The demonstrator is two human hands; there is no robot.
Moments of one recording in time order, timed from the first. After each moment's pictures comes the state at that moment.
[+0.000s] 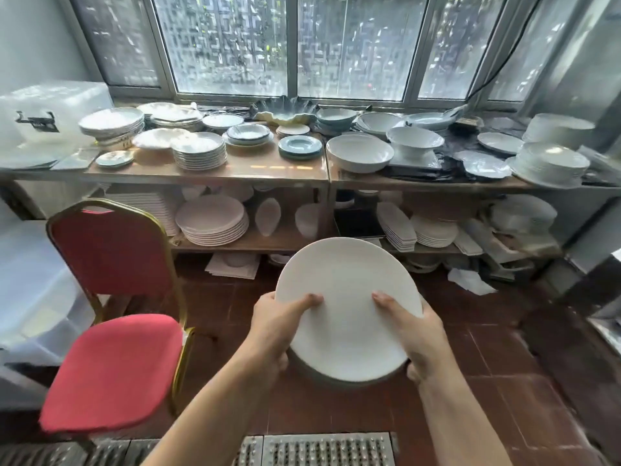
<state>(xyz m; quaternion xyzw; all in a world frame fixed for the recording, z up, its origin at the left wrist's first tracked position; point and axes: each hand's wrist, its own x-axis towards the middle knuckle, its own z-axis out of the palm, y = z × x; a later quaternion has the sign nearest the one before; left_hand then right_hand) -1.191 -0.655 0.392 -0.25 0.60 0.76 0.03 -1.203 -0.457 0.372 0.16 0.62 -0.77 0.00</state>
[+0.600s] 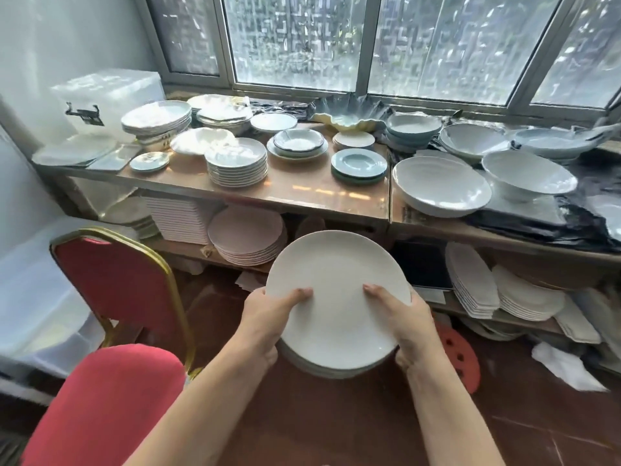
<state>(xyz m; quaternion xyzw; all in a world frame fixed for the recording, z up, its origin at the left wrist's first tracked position) -1.519 -0.742 0.375 -0.32 0.56 0.76 -0.07 -1.589 -0.555 0.350 0.10 0.63 -0.76 0.12</state>
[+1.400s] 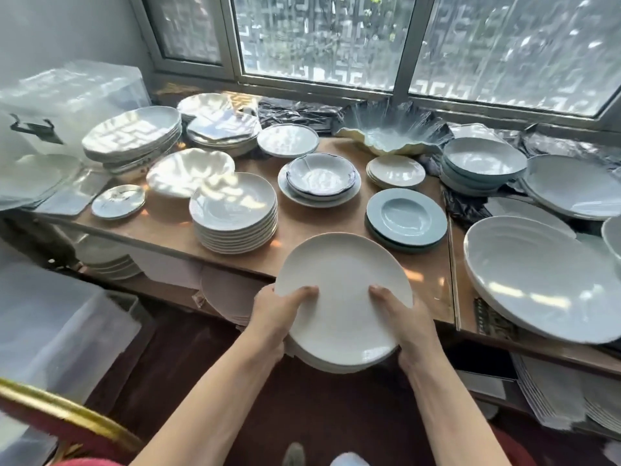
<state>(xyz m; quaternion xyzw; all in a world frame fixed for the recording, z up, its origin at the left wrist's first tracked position) -1.900 -0.947 0.337 -0.36 0.57 0.74 -0.04 -1.969 -0.758 0.322 0.11 0.67 -0.72 0.15</state>
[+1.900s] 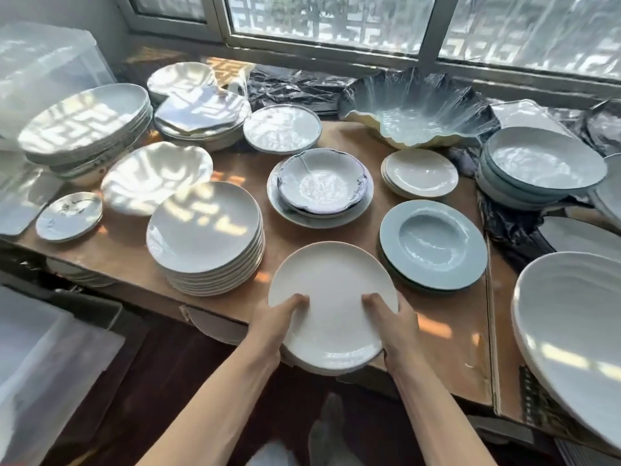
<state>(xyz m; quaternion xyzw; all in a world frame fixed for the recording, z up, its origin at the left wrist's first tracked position) -2.077 -1.009 0.251 -0.47 0.55 0.70 -0.01 -2.152 -0.830 0.241 0.17 0.70 -0.67 0.18</state>
